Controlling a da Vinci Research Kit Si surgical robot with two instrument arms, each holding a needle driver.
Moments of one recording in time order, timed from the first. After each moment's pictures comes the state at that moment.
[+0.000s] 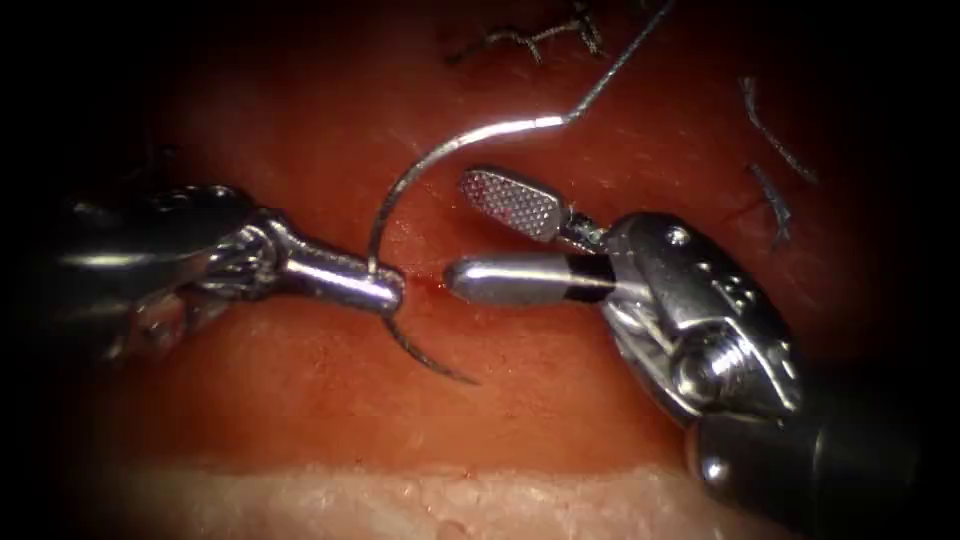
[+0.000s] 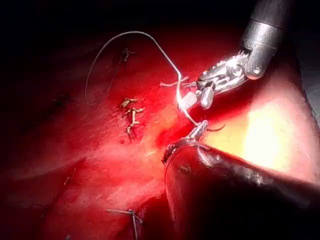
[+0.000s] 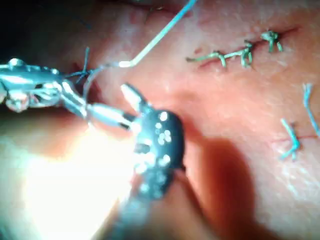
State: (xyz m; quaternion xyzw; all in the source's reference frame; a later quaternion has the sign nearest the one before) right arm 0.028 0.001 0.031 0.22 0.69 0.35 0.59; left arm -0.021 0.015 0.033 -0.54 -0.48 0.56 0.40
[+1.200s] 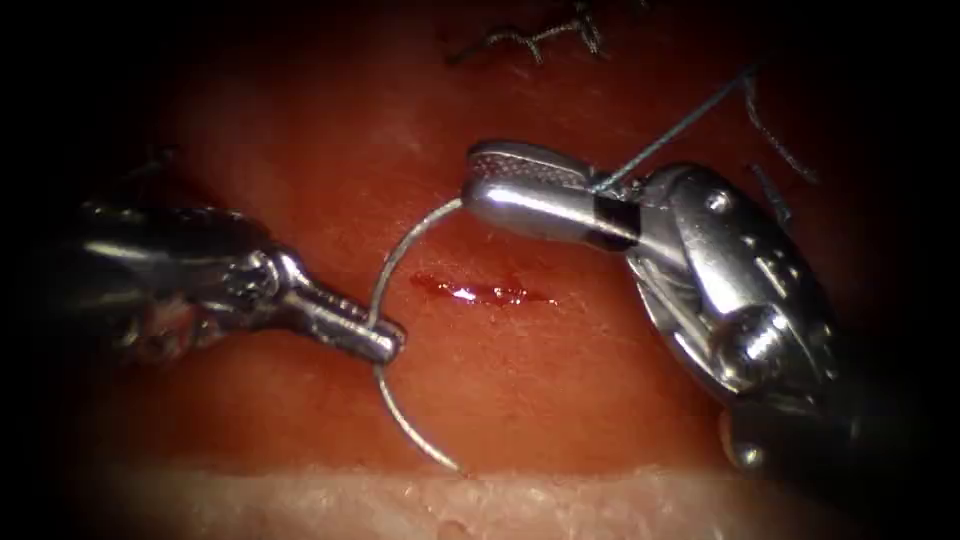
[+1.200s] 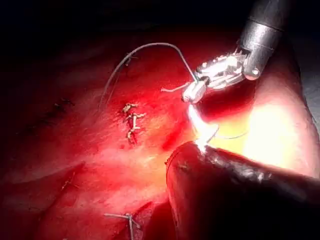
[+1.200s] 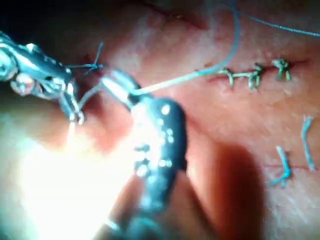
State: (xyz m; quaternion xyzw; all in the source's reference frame) right arm 0.027 0.003 0.028 0.15 0.72 0.29 0.61; left arm -0.022 0.014 0.032 -0.56 -0.50 0.53 0.39
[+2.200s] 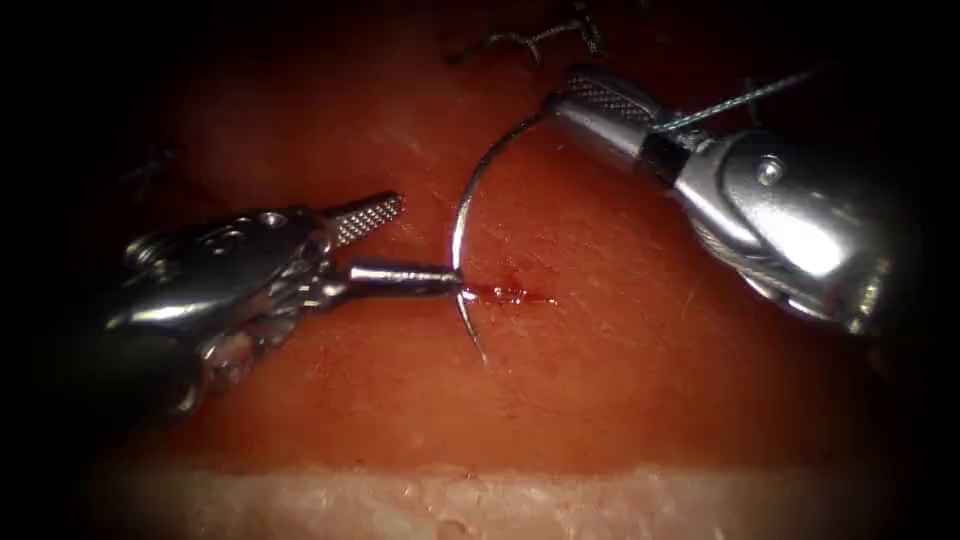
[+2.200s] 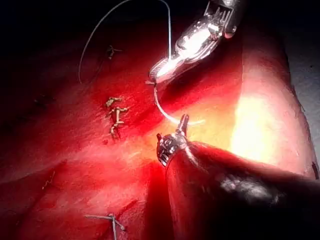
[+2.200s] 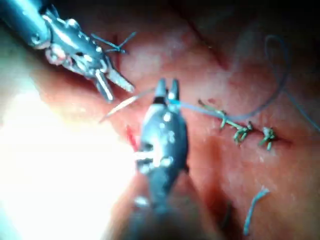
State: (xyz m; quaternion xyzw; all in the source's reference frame) right arm 0.026 0.003 0.025 -0.07 0.58 0.27 0.77; left arm -0.024 0.013 0.034 -0.47 -0.18 0.68 0.52
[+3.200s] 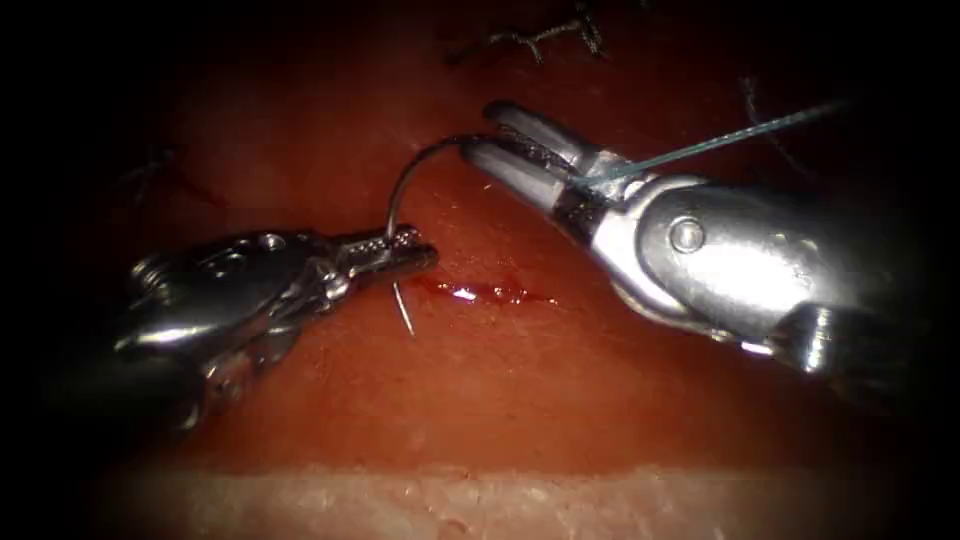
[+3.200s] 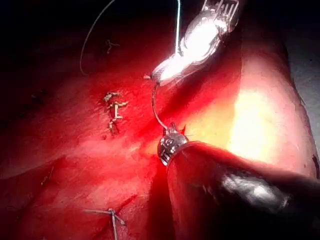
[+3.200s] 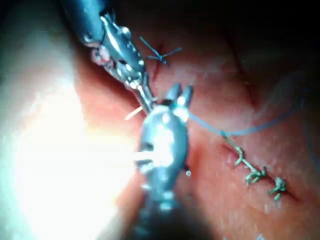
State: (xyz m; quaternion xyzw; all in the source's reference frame) right arm 0.029 0.001 0.023 -0.11 0.58 0.19 0.78; left arm -0.024 0.013 0.035 -0.46 -0.17 0.71 0.51
